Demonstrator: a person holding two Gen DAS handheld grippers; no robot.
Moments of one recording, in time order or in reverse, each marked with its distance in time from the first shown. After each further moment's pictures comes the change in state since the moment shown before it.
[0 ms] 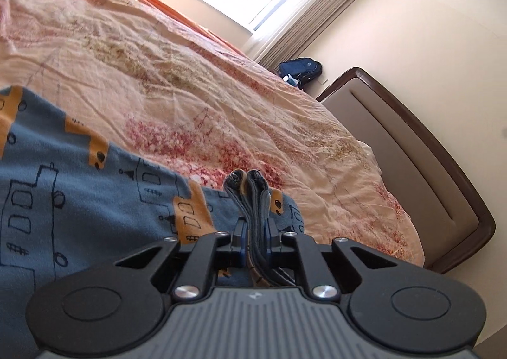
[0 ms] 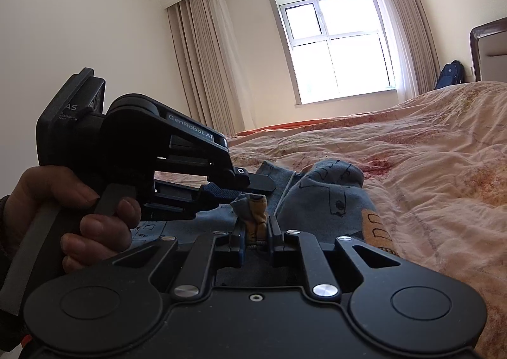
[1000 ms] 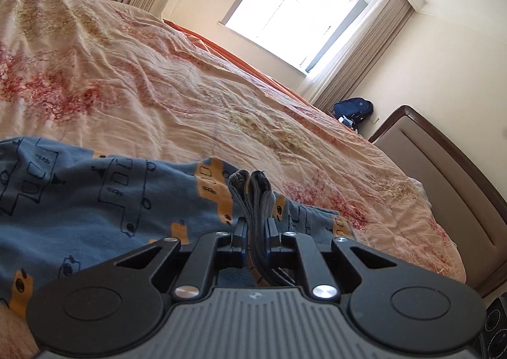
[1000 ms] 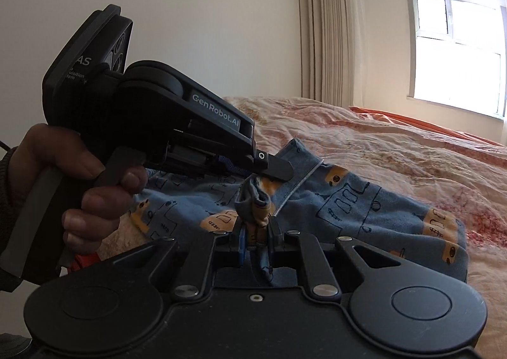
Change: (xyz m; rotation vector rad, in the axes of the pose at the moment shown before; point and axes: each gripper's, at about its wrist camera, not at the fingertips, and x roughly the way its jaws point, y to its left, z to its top) left arm -0.156 0.109 0.015 -0.031 -0.132 0.214; right arm 0.041 0.160 0.023 -0.339 0.208 0.330
